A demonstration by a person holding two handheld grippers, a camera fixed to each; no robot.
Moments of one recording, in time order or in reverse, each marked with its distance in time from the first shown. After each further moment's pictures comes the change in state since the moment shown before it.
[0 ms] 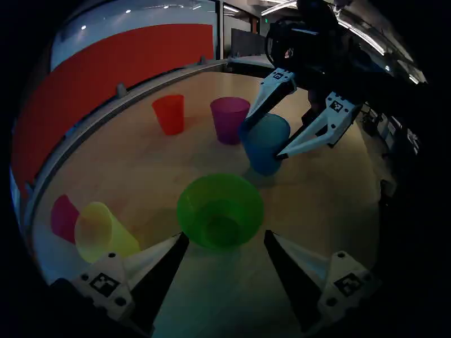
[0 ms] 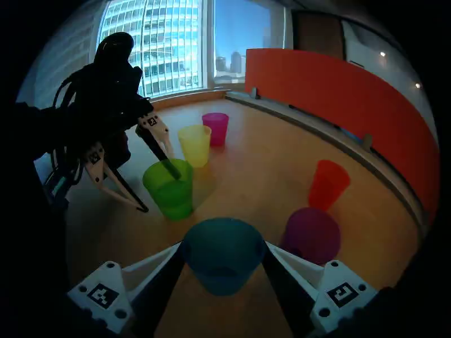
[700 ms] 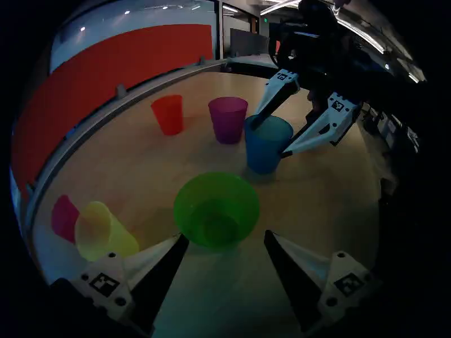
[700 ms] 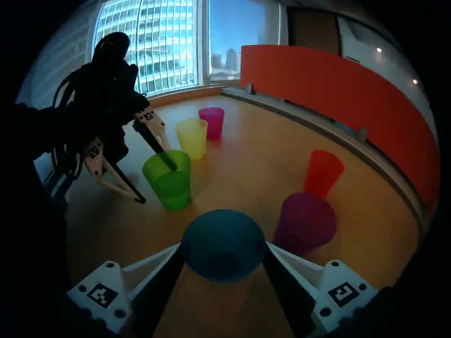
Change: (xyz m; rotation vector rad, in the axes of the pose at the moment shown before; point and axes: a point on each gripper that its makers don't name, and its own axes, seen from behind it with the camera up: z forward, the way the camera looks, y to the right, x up) left arm 0.000 0.002 -0.003 0.006 0.000 0.007; right arm -0.015 0.001 -0.012 -0.020 -0.022 0.020
